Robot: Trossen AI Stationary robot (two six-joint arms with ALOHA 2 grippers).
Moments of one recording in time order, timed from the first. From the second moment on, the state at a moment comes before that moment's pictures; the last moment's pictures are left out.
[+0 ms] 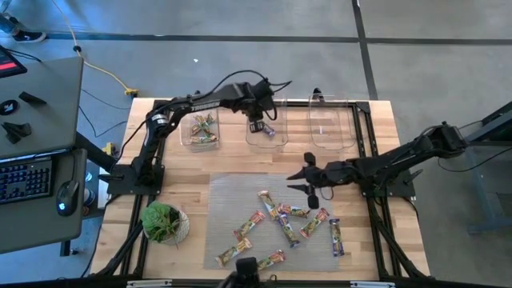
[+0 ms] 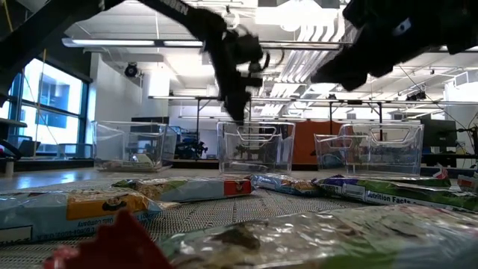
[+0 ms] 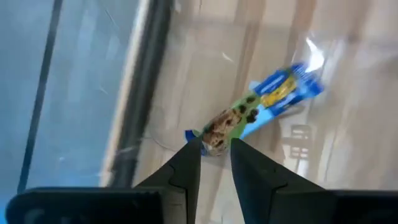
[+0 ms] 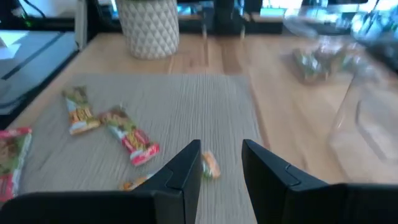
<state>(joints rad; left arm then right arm) 0.47 2.10 1.88 -0.85 -0.18 0.33 0.22 1.20 0.44 0.39 0.17 0.09</state>
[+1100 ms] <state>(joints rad) 0.46 2.03 2.33 -1.14 -0.11 0.34 0.28 1.80 1.01 -0.27 -0.12 0.15</state>
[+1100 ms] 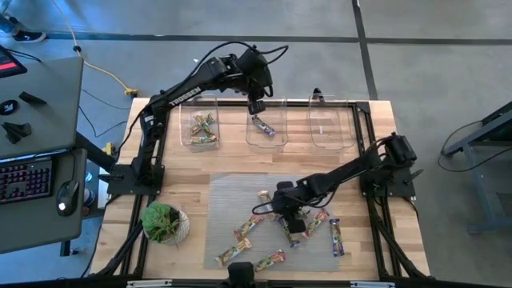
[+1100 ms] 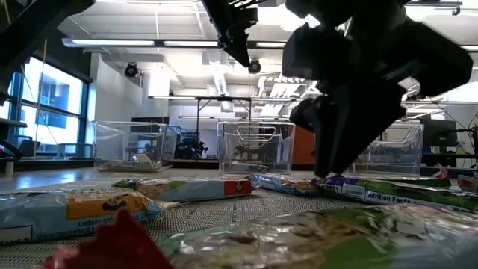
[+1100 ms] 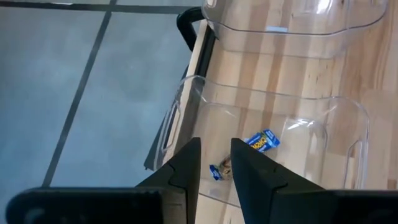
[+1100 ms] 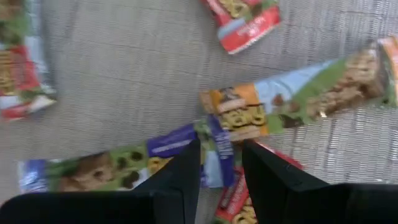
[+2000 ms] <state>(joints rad) 0.46 2.03 2.33 -1.15 -0.11 0.36 0.28 1.83 0.97 -0.22 -0.17 0.16</state>
